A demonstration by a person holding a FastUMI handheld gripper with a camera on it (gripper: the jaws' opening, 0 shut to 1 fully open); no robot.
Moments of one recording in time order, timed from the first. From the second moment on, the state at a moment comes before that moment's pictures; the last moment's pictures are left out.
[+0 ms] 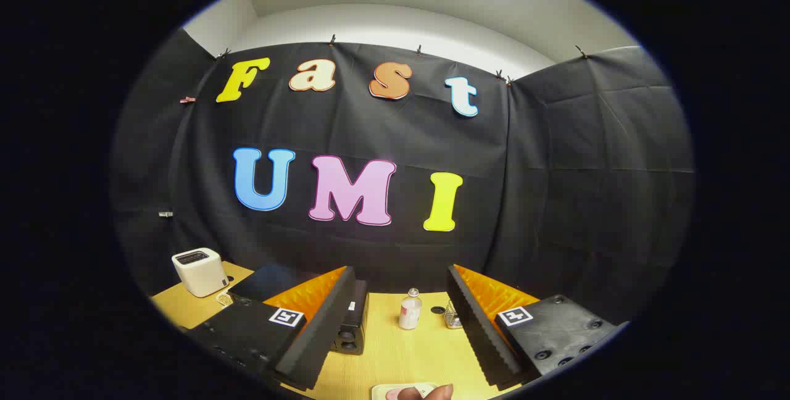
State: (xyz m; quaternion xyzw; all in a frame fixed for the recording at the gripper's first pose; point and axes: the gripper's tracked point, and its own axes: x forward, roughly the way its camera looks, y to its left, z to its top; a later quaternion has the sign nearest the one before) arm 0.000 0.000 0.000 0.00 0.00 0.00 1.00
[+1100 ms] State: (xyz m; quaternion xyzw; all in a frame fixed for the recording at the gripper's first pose) arm 0.000 0.001 0.003 -0.02 -0.01 0.01 1.00
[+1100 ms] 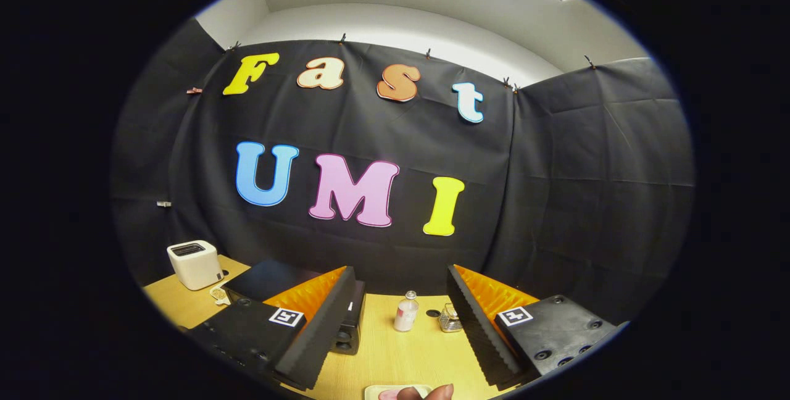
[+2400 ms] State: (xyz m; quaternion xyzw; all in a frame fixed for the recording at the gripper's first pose) arm 0.091 0.253 -0.149 0.03 0.07 0.06 0.99
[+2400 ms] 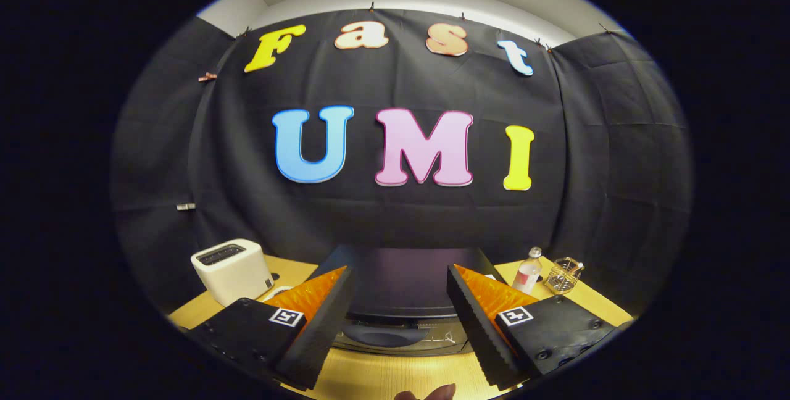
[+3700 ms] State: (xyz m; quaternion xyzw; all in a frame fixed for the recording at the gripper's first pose) arm 0.079 0.282 -0.257 0.04 0.20 0.05 0.98
